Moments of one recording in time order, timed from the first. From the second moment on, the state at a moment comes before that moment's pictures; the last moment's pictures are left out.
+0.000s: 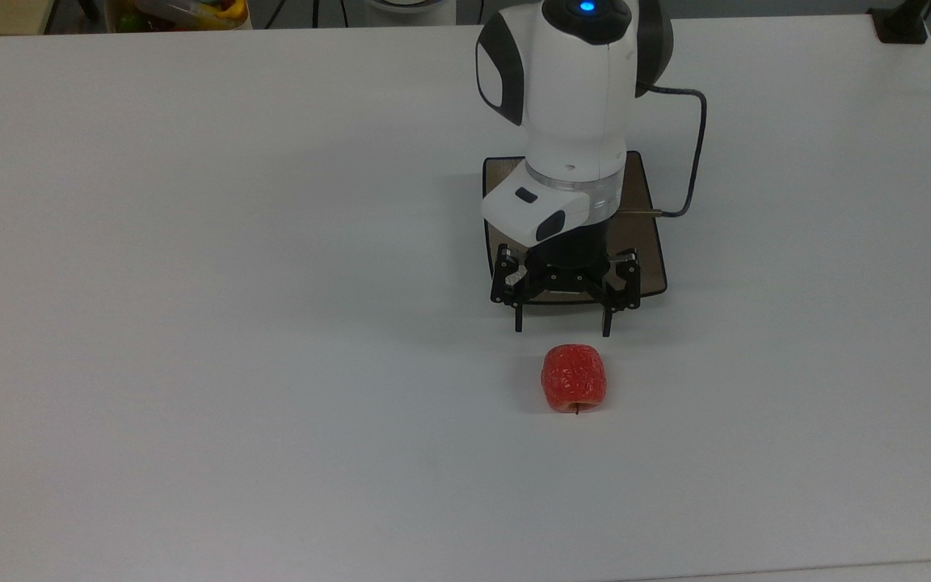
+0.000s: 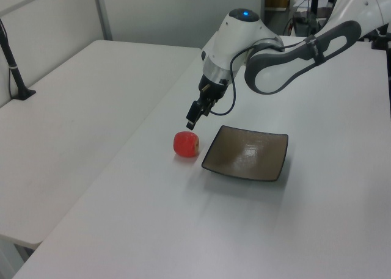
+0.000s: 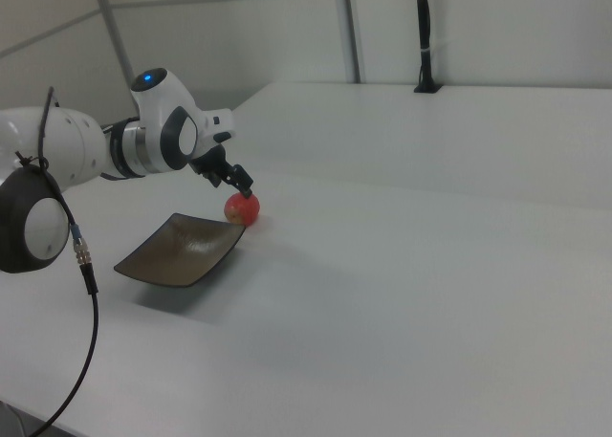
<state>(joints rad) 0.32 0.59 0.03 -1.46 -0.14 2.46 0.46</state>
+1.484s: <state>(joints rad) 0.35 0.75 0.03 -1.34 -0.27 2.50 0.51</state>
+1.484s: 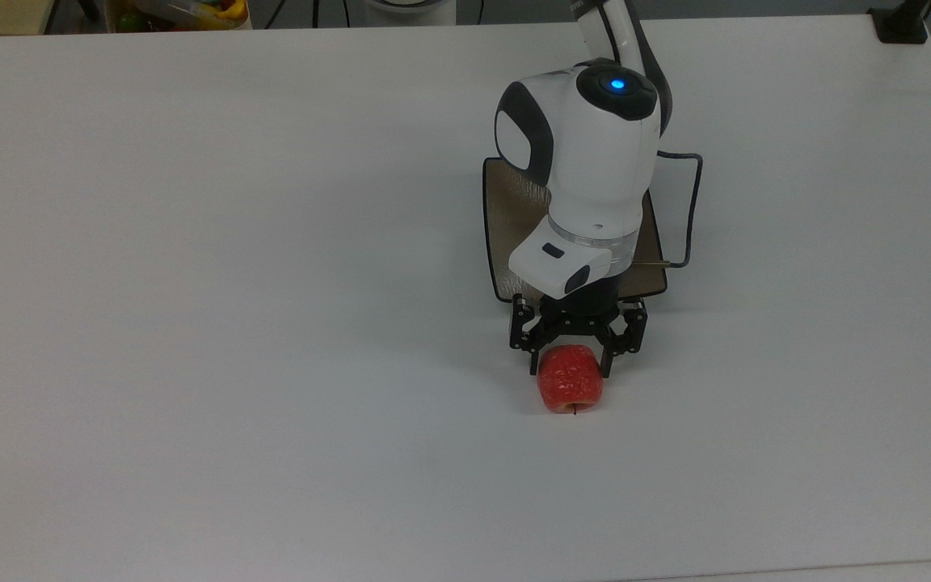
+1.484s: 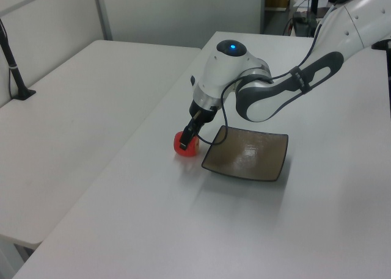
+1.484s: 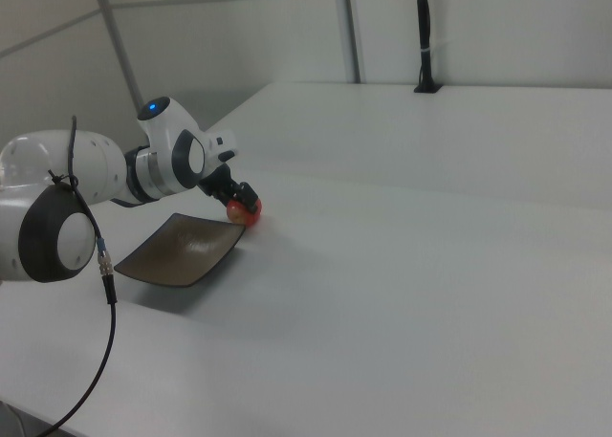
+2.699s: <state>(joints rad) 0.33 0.35 0.07 -1.70 -0.30 2.50 0.51</state>
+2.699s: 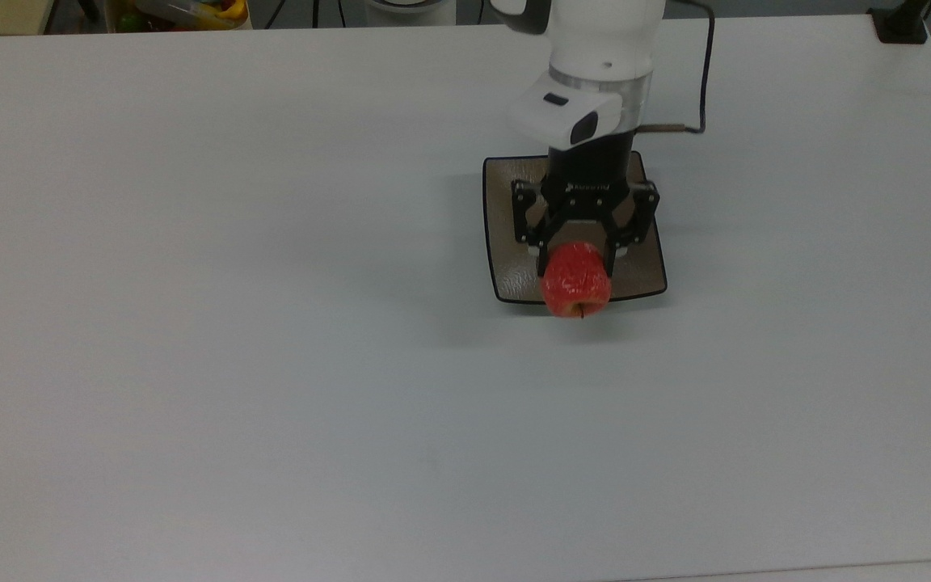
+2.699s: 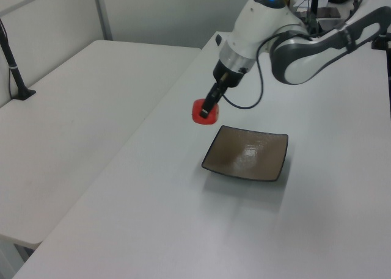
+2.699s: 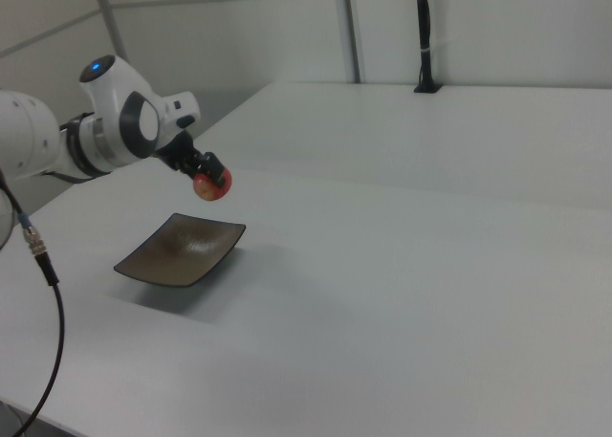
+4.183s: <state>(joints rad) 0.30 0.17 0.09 -1.86 -0.14 2.04 0.35</state>
